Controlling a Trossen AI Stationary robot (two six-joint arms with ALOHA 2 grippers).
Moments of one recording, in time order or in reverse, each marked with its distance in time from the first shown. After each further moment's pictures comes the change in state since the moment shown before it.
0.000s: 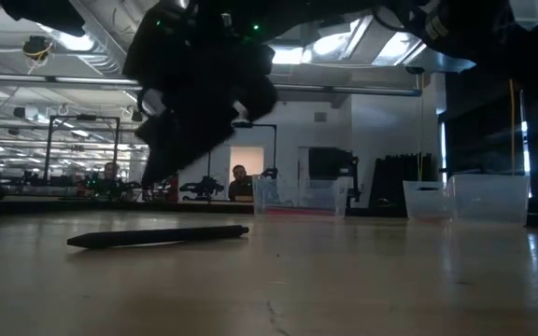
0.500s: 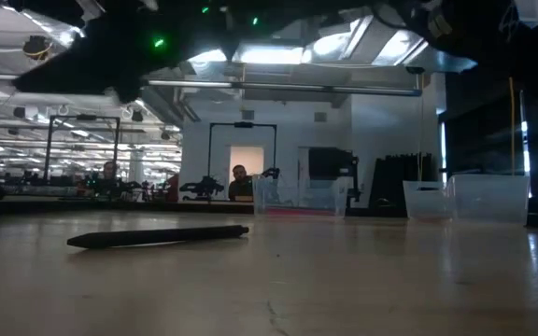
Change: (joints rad) left arm 0.000 0.000 0.056 -0.024 0.016 0.044; right arm 0.032 0.017 0.004 0.736 0.307 -0.060
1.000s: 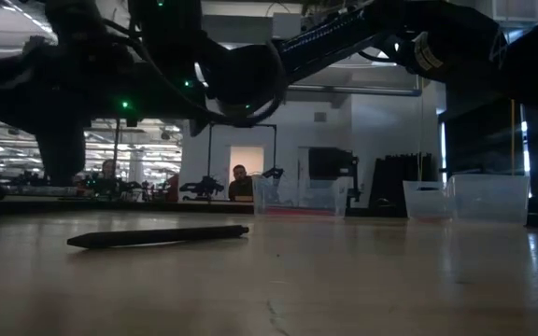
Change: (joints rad) left arm 0.000 -0.001 0.044 -0.031 -0.060 0.005; right arm 0.009 0.171 -0.063 0.592 -0.198 -0.214
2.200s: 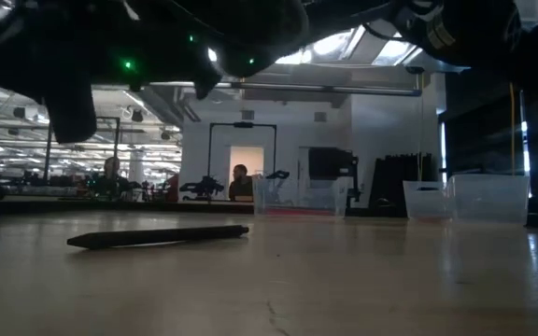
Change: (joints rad) left arm -0.008 -0.001 0.000 -0.040 0.001 0.022; right arm 0.047 -0.083 0.000 -0.210 0.009 -0.037
